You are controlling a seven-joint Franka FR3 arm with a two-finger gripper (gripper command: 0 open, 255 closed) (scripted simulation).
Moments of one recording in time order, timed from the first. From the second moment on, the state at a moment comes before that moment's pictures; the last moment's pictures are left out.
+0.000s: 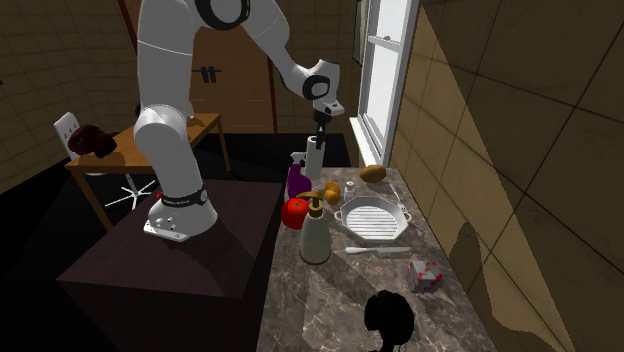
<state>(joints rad) 0.51 0.32 0.29 -2.12 0.05 2.40 0.74</state>
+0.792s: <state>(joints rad) 0.52 0.39 0.28 -2.12 0.03 2.48 0.75</state>
